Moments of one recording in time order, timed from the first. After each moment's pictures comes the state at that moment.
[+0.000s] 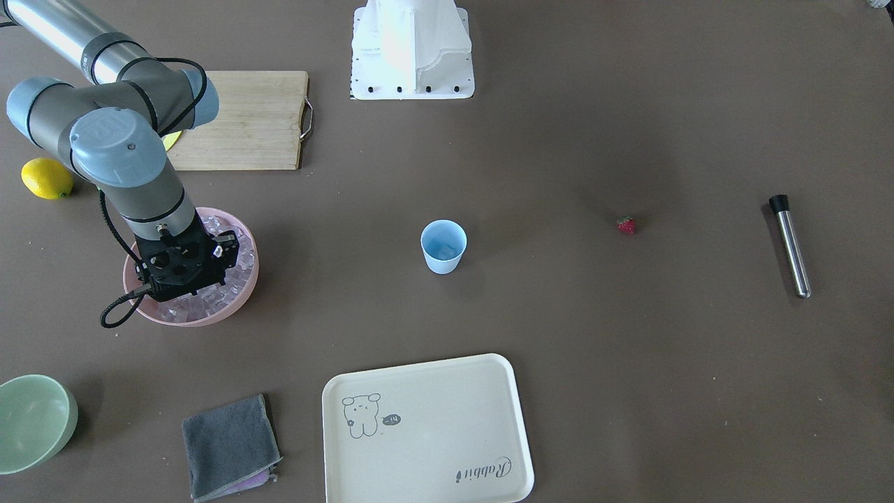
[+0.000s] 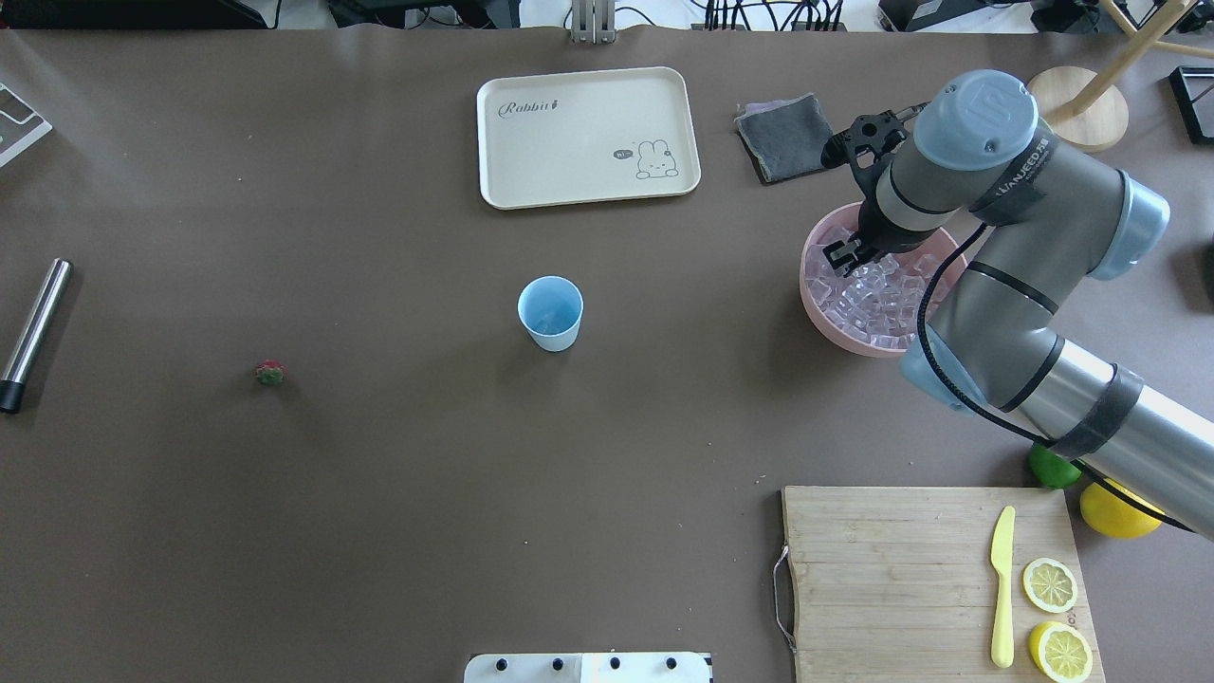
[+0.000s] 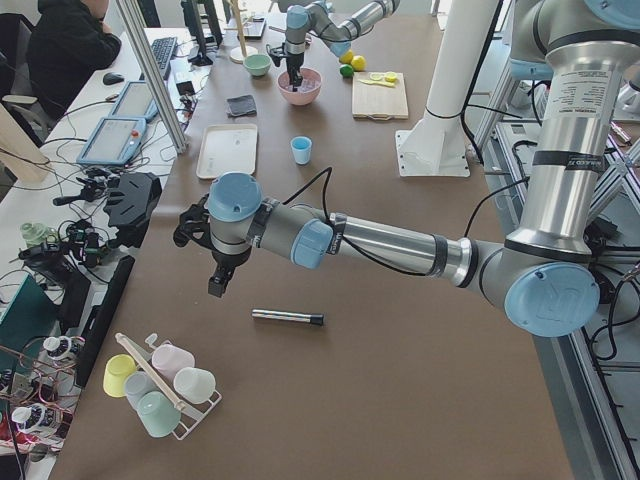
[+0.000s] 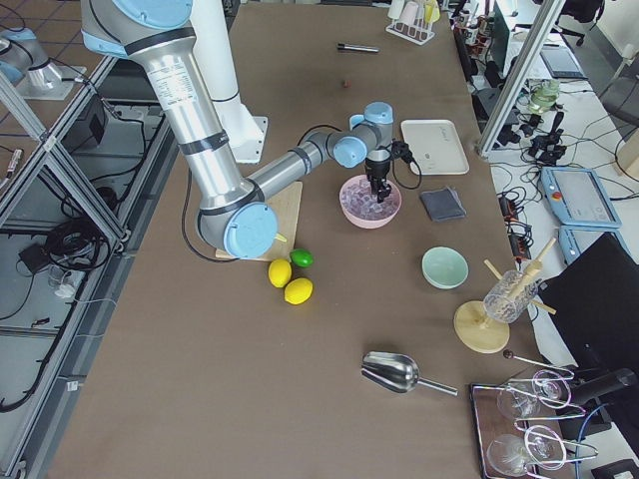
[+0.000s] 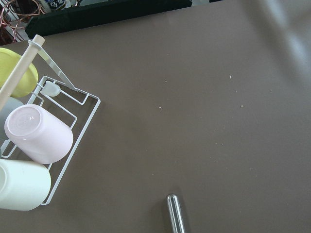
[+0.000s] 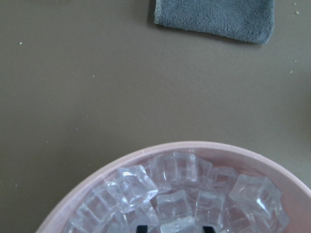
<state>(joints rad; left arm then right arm) -1.60 -1.70 -1.65 -1.77 -2.45 -0.02 0.81 -1.14 1.64 -1.46 1.96 0.50</state>
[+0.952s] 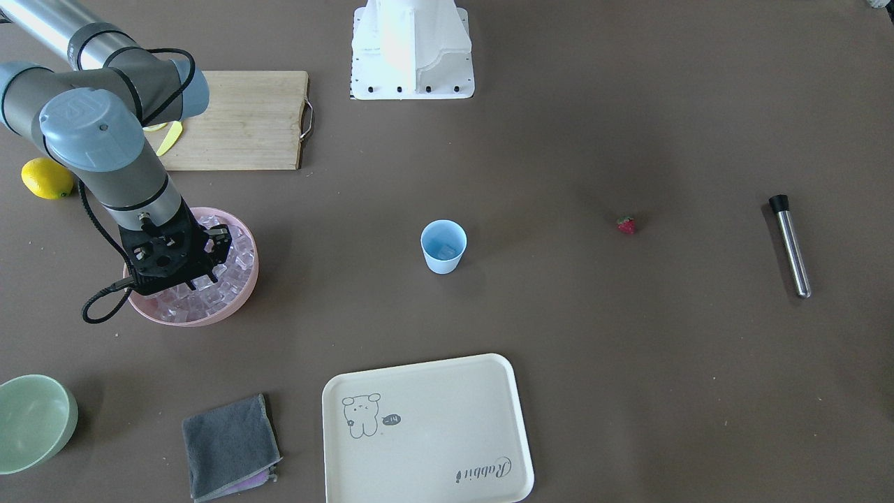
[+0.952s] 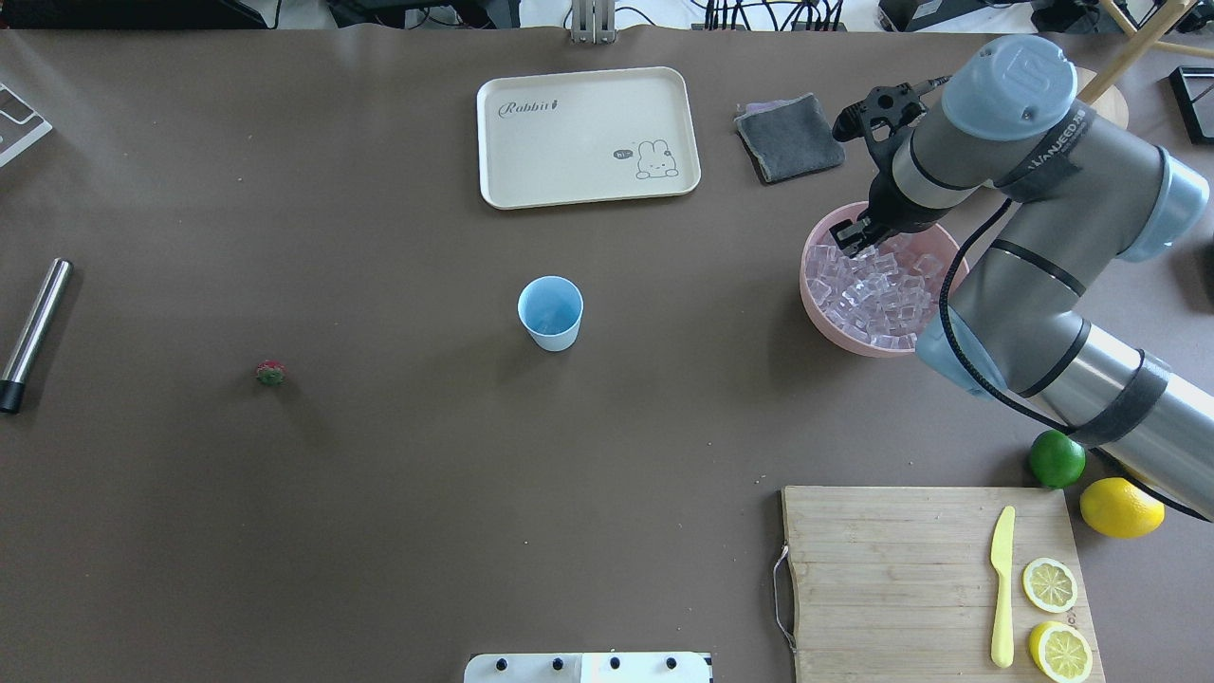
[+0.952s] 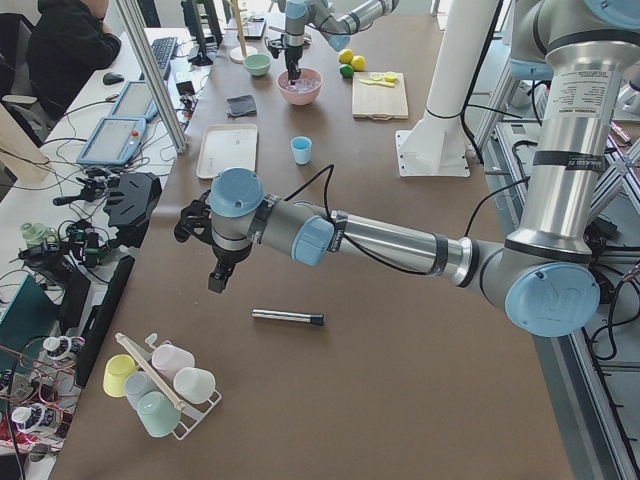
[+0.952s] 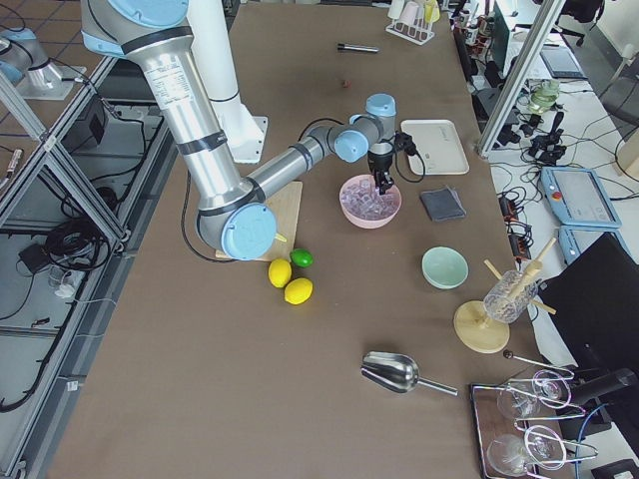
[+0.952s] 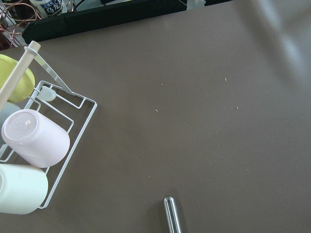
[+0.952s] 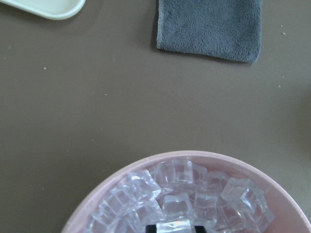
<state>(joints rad) -1.59 -1.69 -1.67 -1.77 -2.45 -0.02 0.86 -1.14 1.71 -1.48 2.01 0.53</state>
